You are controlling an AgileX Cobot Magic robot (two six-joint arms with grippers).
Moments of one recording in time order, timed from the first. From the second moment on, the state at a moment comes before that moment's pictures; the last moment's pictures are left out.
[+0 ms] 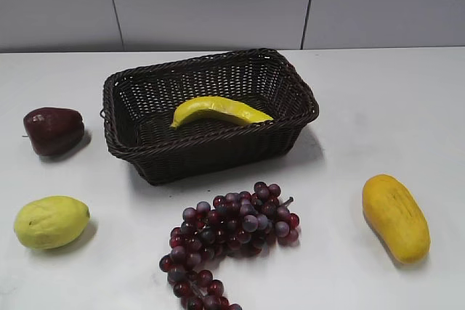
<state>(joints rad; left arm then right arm) 0.03 -0.01 -0.51 -0.04 1.05 0.07 0.16 0.34 -0.64 -0.04 1.05 0.08</state>
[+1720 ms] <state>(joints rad) 0.03 -0.01 -0.51 -0.04 1.05 0.07 0.16 0.11 -0.49 -0.07 1.05 0.08</state>
